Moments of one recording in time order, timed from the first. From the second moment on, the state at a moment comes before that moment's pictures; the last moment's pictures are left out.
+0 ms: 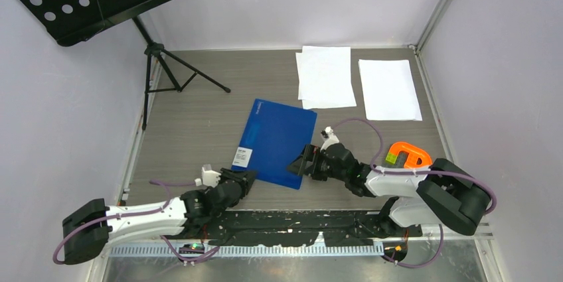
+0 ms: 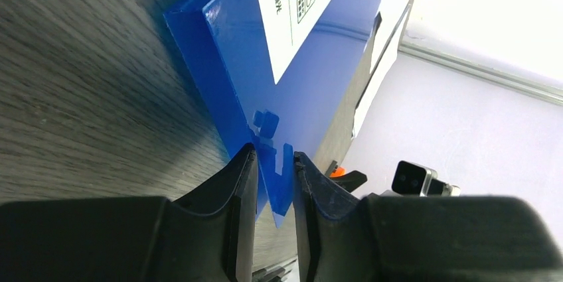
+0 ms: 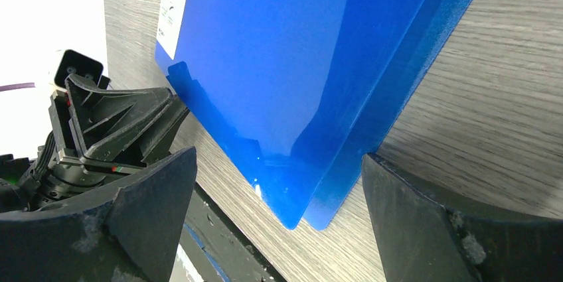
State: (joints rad) left arm -1.15 0.72 0.03 0.00 -0.66 -2.05; right arm 0.85 1.30 0.29 0.48 -0.09 0.99
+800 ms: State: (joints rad) left arm -1.15 0.67 0.03 0.01 -0.67 -2.05; right arm 0.85 1.48 0.35 0.63 -0.14 1.09
